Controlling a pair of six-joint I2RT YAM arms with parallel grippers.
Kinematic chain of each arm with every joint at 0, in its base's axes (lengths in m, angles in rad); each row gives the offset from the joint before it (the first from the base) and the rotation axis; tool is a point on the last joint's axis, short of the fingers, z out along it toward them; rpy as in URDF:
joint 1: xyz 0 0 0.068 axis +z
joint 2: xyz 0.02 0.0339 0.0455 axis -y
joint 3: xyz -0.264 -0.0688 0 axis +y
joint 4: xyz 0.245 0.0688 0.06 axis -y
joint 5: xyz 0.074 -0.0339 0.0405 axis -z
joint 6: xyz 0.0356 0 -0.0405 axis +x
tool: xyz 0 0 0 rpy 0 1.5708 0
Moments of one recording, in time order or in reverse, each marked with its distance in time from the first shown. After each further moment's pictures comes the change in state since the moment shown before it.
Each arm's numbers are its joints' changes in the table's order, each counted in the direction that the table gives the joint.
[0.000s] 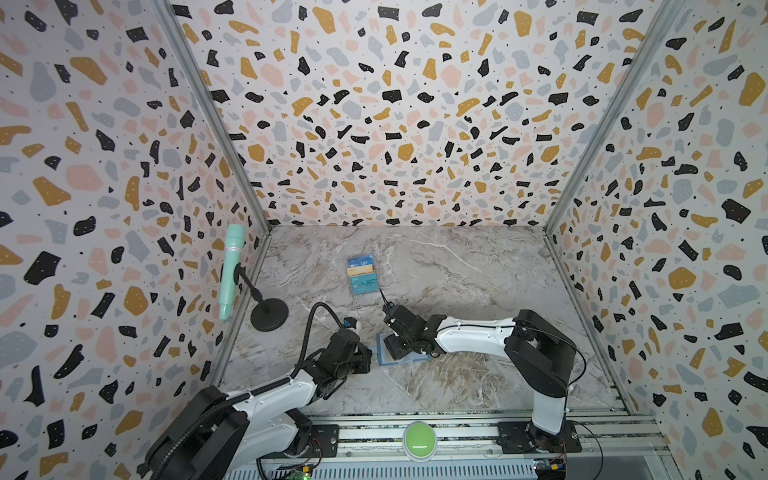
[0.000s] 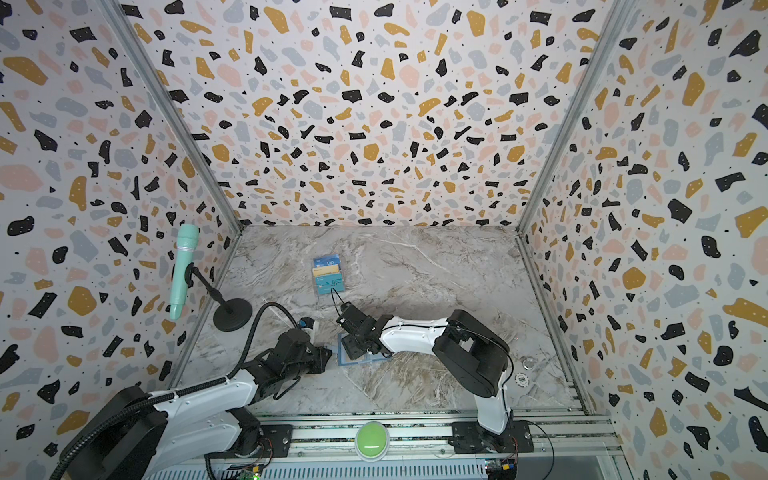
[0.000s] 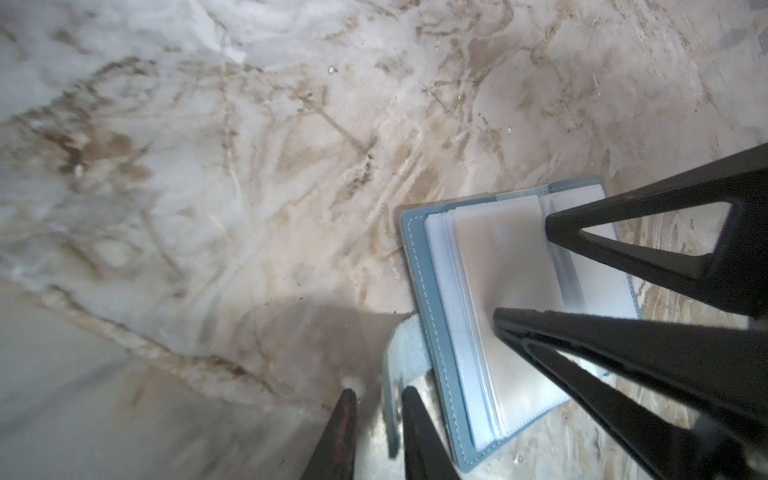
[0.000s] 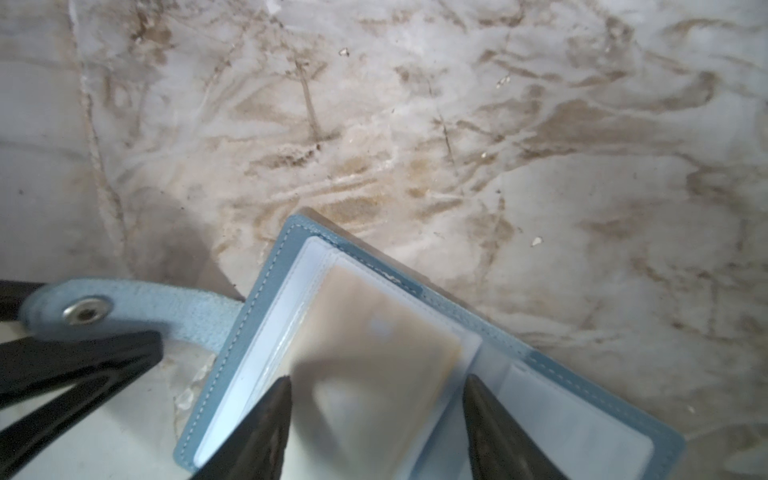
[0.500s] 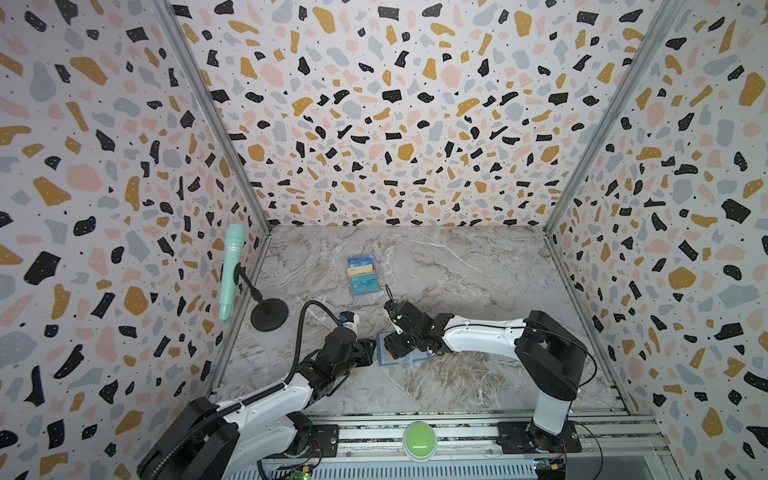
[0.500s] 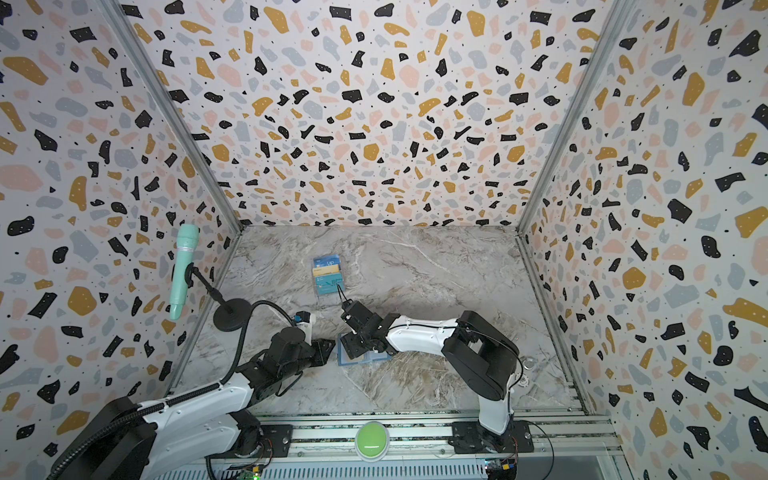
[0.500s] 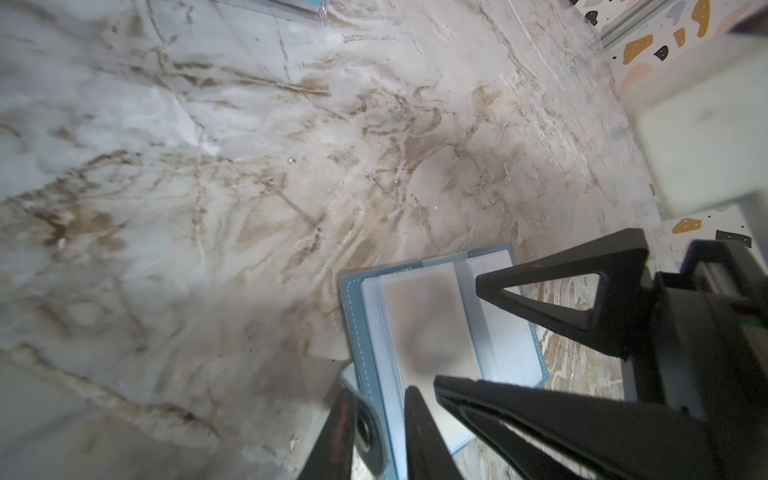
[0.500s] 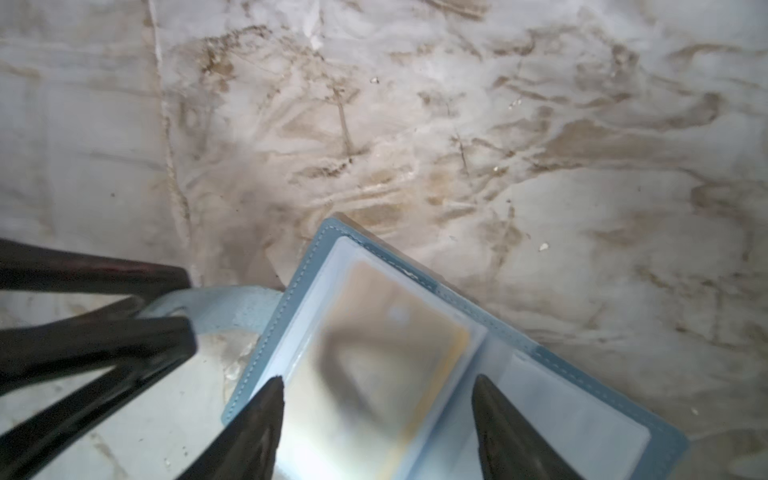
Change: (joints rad) left arm 0.000 0.077 0.014 0.105 0.015 -0.091; right arm -0.020 0.050 0.039 0.042 -0.085 -0.001
